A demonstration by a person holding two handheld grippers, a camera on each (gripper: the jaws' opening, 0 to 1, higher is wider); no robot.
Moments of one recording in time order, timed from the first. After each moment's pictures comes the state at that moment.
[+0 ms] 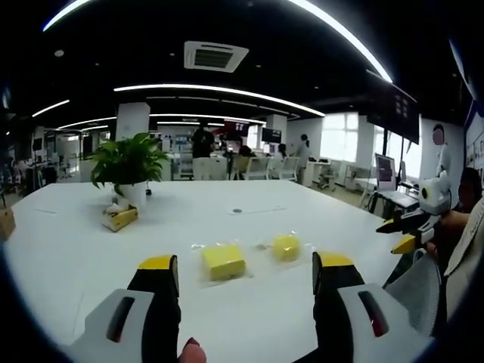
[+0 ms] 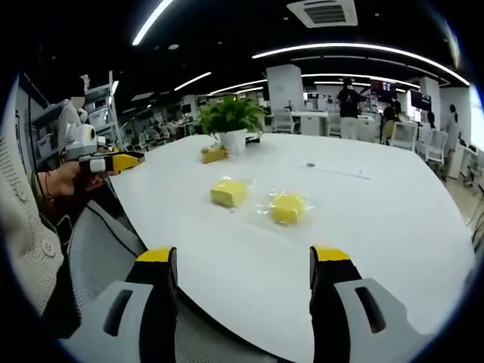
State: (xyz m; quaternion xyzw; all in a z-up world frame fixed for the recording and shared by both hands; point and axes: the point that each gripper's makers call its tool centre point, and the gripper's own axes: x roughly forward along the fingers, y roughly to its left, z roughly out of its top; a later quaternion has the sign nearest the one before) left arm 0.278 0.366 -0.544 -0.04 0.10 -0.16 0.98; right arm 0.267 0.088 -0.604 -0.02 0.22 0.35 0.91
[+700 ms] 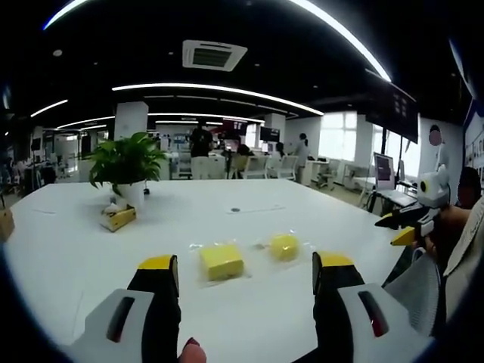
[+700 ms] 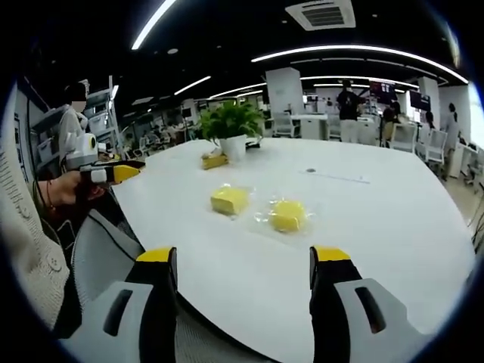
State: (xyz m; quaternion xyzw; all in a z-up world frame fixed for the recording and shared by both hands) left arm 0.279 0.363 -0.543 -0.04 0.11 -0.16 0.98; right arm 0.274 0.092 -0.586 0.00 0.21 0.36 0.91
